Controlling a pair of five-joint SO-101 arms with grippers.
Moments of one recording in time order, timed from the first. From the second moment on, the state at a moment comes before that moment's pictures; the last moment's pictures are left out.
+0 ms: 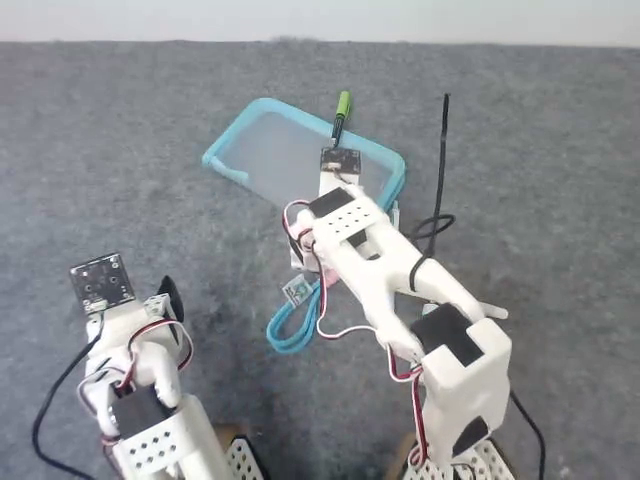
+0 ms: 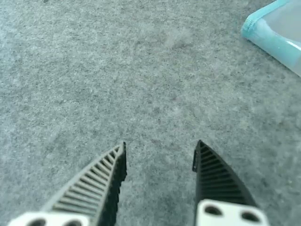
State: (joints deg) left arm -33.1 -103.2 97.0 60.1 0.3; right arm -35.9 19.0 7.4 64.7 -37.6
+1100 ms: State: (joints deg) left arm -33.2 -103.2 97.0 60.1 0.3; right arm -32.5 28.1 -5.9 76.8 -26.2
